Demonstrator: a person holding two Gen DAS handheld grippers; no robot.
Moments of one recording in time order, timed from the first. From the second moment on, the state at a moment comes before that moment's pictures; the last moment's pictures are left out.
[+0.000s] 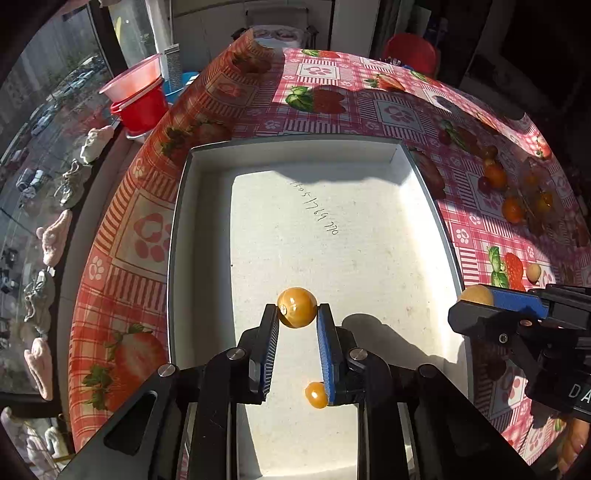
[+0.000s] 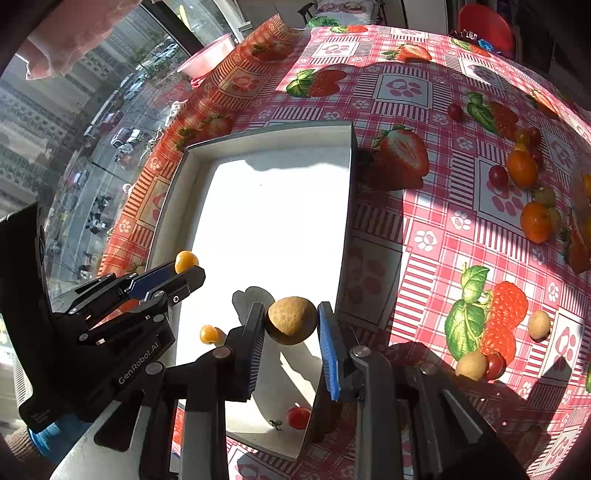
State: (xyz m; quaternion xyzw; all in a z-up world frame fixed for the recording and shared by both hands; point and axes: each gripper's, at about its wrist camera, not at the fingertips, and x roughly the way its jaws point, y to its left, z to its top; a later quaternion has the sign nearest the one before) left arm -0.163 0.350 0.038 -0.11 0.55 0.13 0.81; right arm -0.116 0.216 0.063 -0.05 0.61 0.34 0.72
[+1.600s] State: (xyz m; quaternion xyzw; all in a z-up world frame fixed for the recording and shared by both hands) left arm -0.133 0.231 0.058 -0.02 0.56 0.02 0.83; right arm -0.088 0.072 0.054 -0.02 0.63 0.19 0.76
